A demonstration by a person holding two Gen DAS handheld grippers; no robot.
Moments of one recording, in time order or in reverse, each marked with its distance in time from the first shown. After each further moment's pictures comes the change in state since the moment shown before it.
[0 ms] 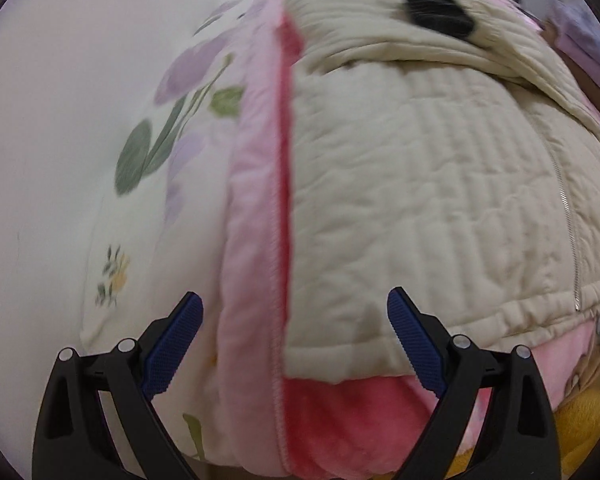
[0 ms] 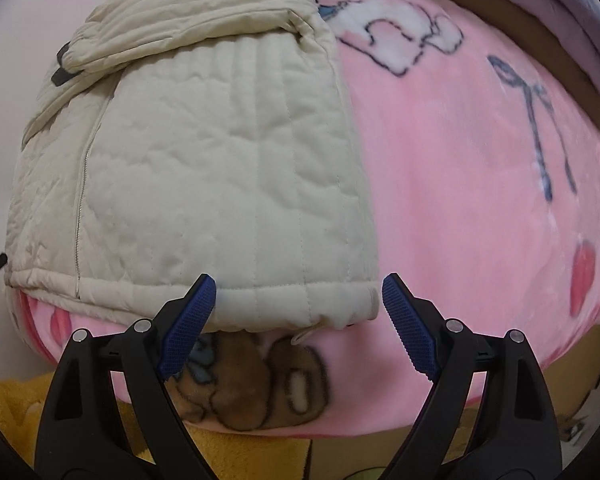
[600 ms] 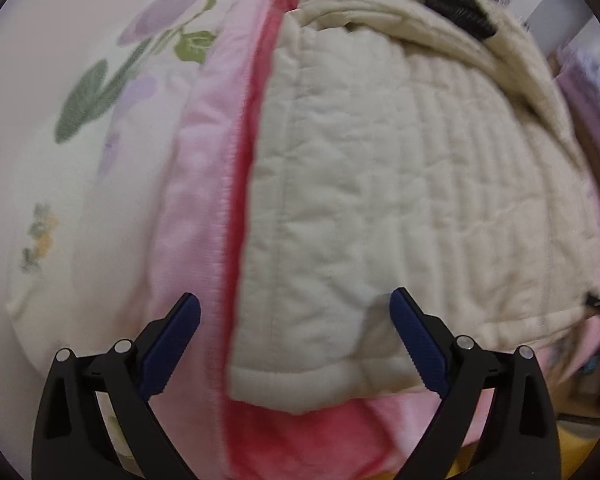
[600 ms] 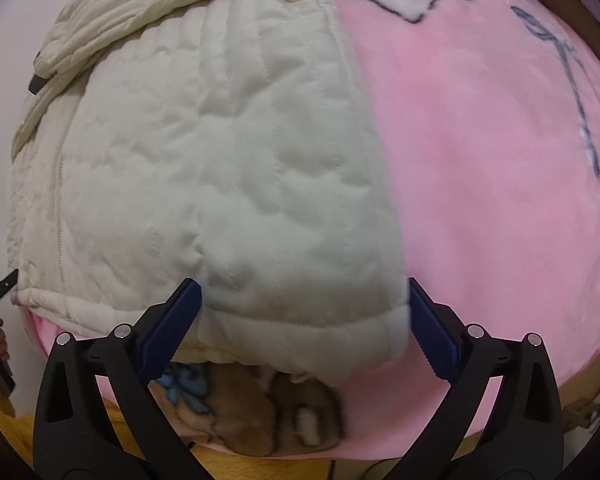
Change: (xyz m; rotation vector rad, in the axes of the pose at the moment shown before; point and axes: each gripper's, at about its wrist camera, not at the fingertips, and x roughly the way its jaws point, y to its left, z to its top) left arm 0.040 0.005 0.010 -0.111 0.085 -0.265; right arm 0.044 -0.006 0.010 0.078 0.093 0.096
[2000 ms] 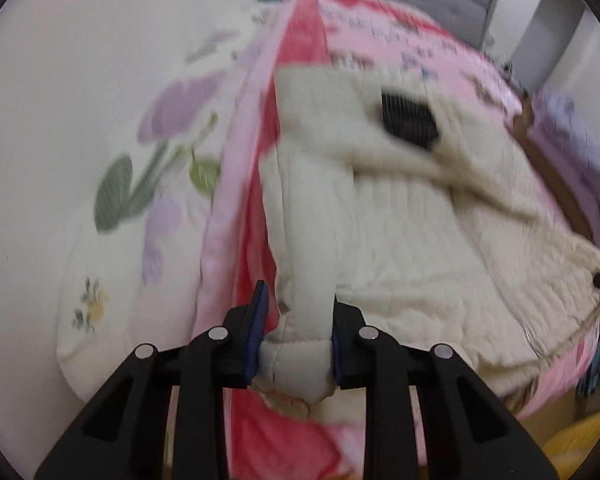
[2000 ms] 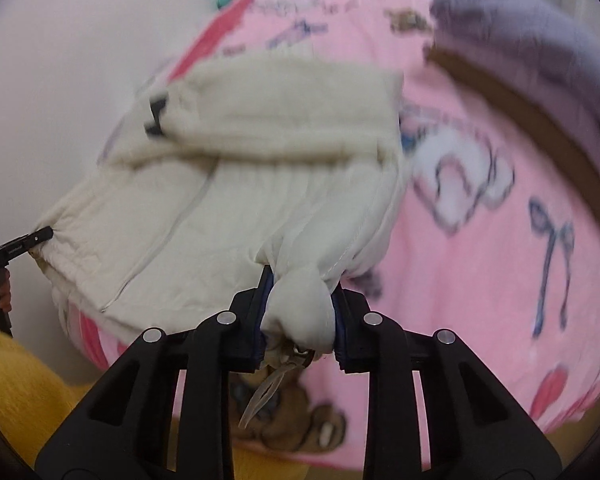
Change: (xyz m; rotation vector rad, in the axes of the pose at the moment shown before) left arm -0.108 -0.023 0.047 0.001 -0.224 0.032; right arm -0.145 0.060 0.069 -0.326 -0.296 0.066
